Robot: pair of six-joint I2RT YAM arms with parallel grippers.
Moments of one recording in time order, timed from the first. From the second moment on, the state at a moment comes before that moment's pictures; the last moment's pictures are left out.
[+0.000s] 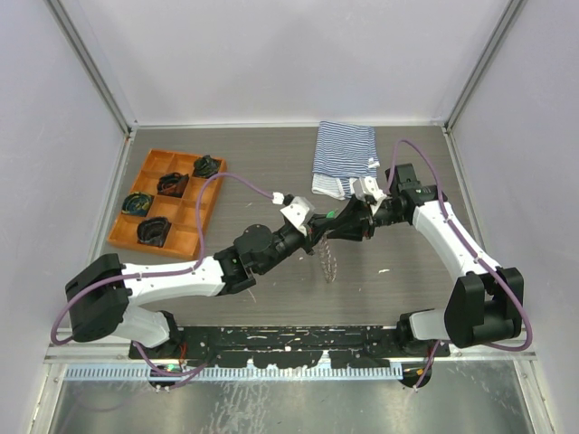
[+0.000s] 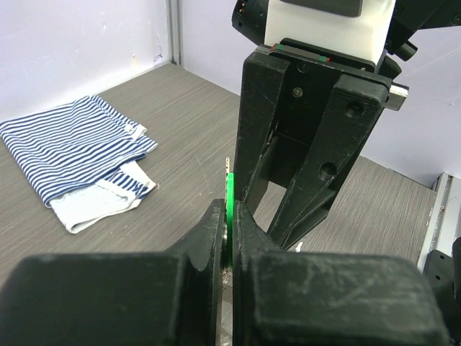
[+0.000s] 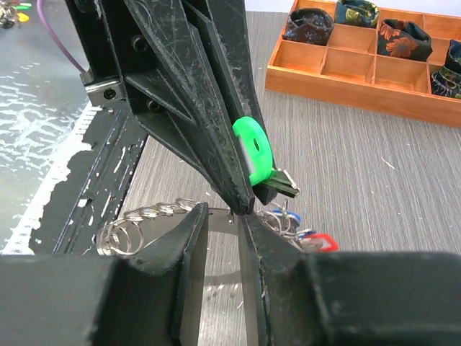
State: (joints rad) left arm -1.14 1.40 0.80 0.71 -0.22 -0.07; right arm 0.16 1.34 1.02 -0.87 -1.46 -1.20
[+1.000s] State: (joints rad) left arm -1.15 1.40 0.80 0.72 -0.20 -0.06; right arm 0.16 1.34 1.02 -0.82 -1.45 -1.08
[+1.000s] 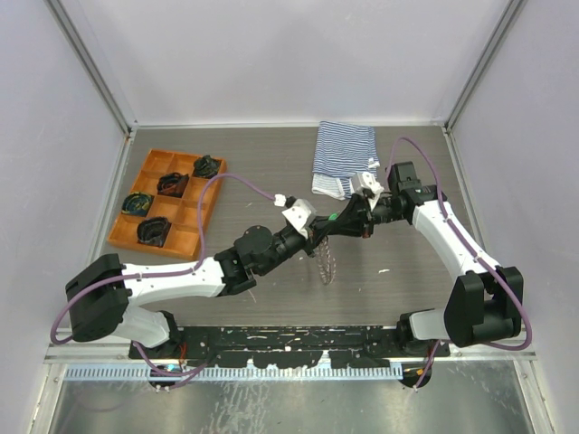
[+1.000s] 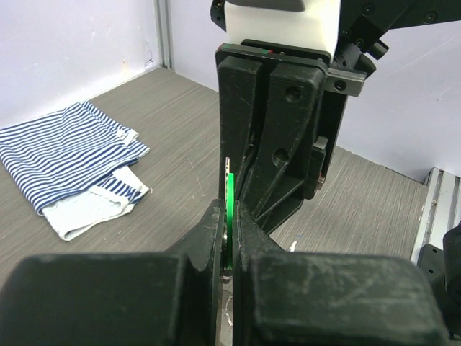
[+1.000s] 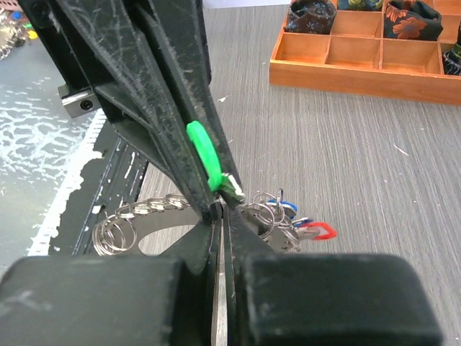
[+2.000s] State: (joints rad) left arm -1.12 1.41 0.80 0.73 -0.16 -0.03; right arm 0.19 1.35 1.02 -0.63 -1.39 -0.70
